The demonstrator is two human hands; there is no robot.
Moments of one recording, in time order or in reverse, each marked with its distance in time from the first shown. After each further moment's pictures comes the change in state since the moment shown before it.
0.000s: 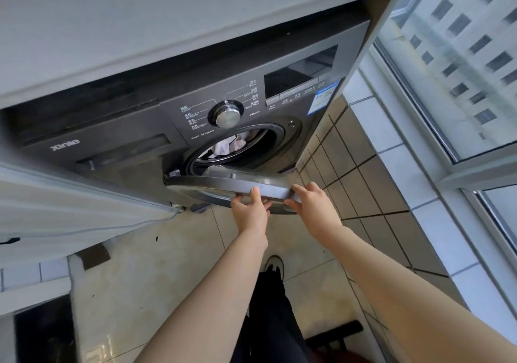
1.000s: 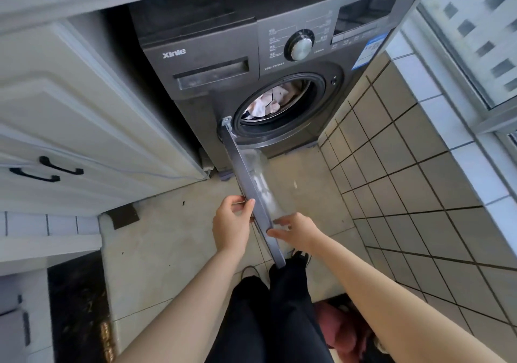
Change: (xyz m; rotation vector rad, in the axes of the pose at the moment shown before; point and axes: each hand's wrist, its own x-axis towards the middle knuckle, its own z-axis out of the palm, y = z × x) left_hand -0.014 -0.051 -0.261 0.582 -0.011 0.422; right_hand -0.152 -0.134 0.136 0.312 -0.436 0.144
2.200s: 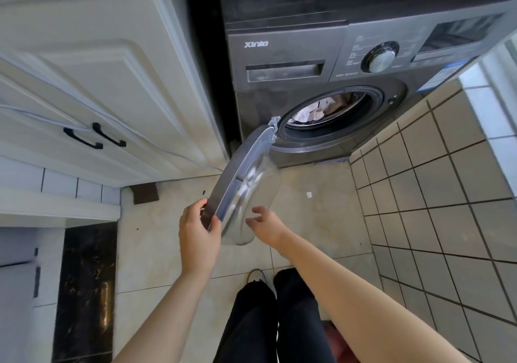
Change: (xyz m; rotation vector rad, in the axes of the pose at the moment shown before) left_hand 0.018 -0.058 -0.112 0.202 0.373 0.246; right_hand 0.046 -0.115 0.075 0.270 -0.146 0.056
